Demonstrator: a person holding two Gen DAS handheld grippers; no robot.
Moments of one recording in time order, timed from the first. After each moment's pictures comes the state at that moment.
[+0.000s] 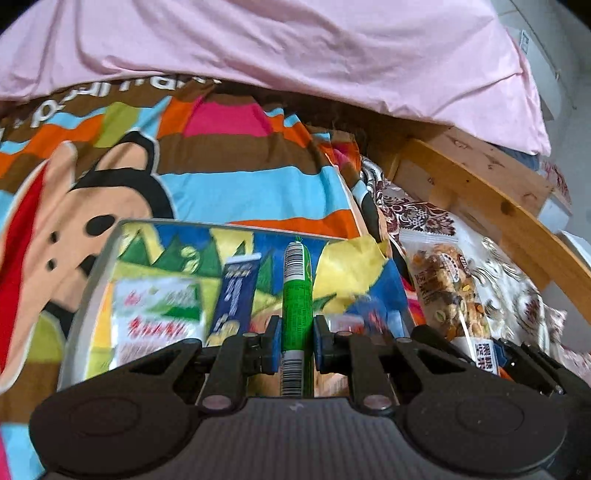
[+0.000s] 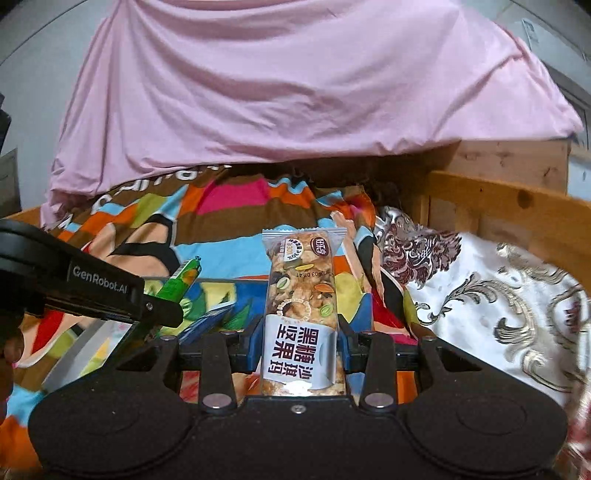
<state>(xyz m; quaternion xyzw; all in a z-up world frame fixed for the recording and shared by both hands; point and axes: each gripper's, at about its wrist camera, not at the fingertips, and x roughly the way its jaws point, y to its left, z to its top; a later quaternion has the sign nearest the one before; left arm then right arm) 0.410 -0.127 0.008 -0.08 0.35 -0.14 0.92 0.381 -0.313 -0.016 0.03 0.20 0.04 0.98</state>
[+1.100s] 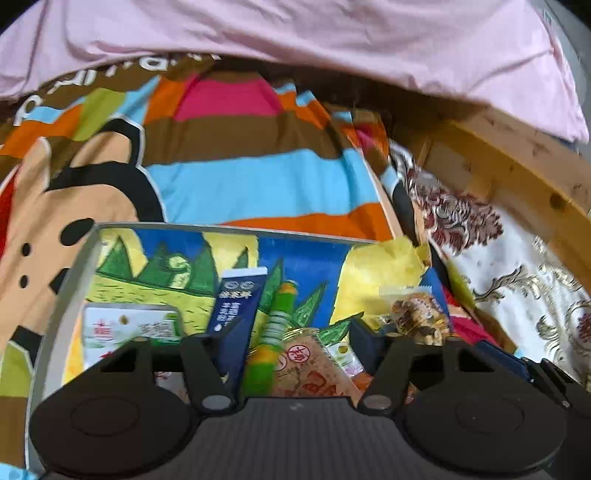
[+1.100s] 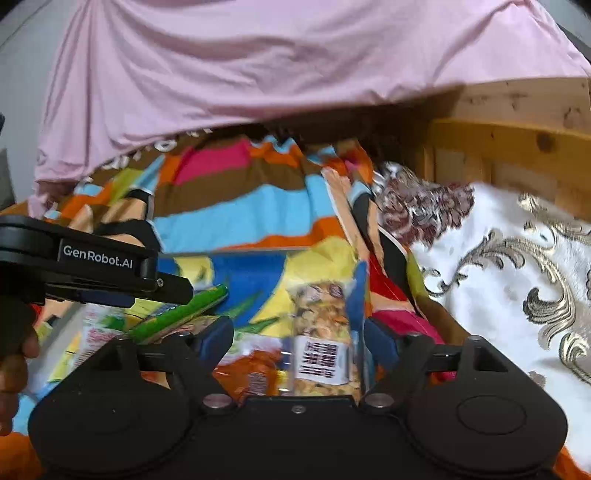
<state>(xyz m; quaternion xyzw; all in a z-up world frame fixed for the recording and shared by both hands) 0.460 -0.144 -0.017 -0.06 0.36 -0.10 0.92 0.405 -0.329 -0.035 0.05 0.25 0.06 0.97</state>
